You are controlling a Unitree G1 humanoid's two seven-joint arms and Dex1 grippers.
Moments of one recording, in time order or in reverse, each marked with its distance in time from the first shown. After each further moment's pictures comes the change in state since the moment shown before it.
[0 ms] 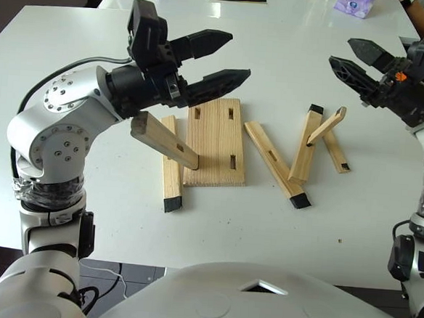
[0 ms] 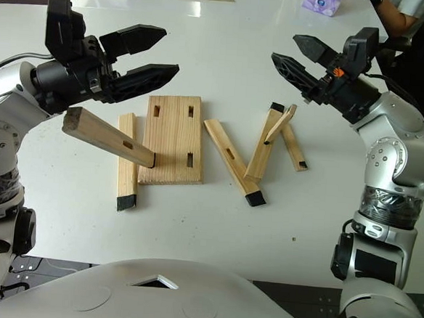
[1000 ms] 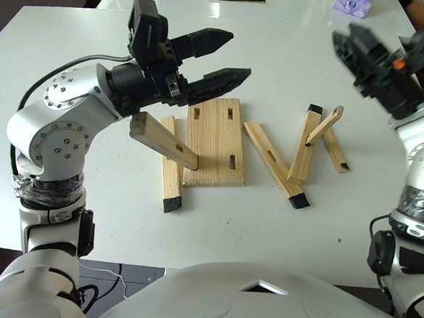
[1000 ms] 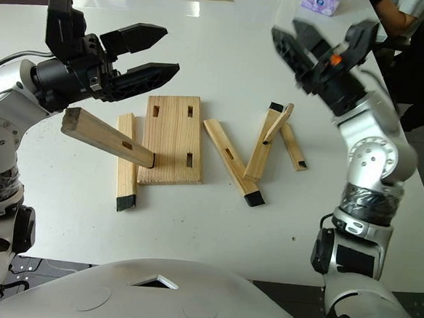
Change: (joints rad) left arm -0.010 0.004 -0.002 0.004 -0.004 0.001 0.000; right arm -0.054 0.103 -0.063 -0.071 0.177 0.073 -0.195
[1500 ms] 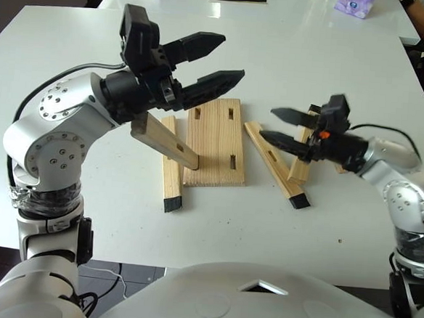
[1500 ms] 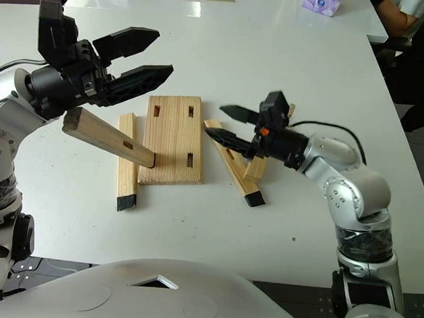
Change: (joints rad) left arm 0.065 -0.009 0.031 -0.049 -0.015 -0.006 0.040; right arm 0.316 -0.131 0.394 -0.154 -0.173 -0.005 0.158
